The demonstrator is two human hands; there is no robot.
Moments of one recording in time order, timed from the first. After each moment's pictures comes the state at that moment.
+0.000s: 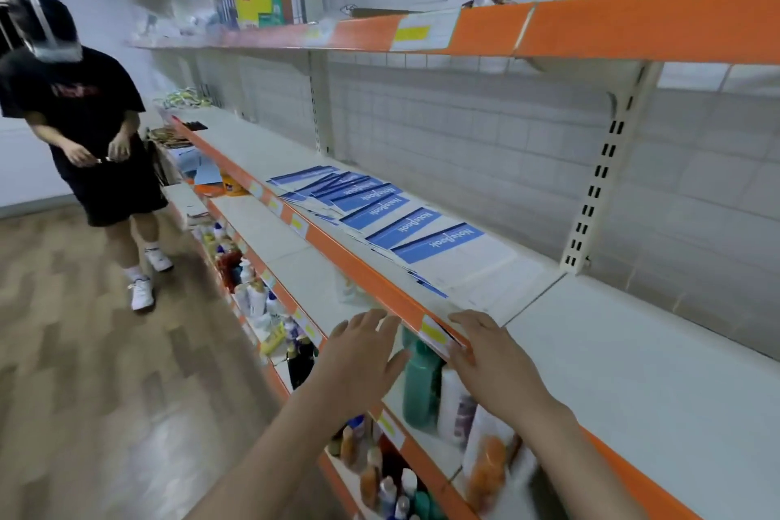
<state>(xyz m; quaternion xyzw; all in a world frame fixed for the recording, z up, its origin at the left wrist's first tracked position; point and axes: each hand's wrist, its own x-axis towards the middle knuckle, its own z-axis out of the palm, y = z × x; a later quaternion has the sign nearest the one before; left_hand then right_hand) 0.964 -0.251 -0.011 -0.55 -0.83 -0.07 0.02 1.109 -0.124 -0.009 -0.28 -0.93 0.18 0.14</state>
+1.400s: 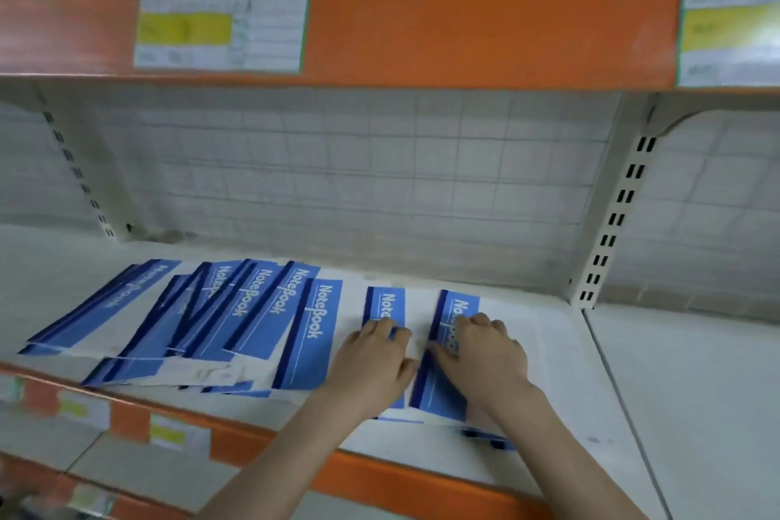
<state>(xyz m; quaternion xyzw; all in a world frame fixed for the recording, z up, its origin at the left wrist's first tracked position) 0.719 -0.007 -0.017 -0.79 -0.61 -0.06 -0.02 0.876 0.006 0.001 -0.66 -0.74 0.07 0.07</state>
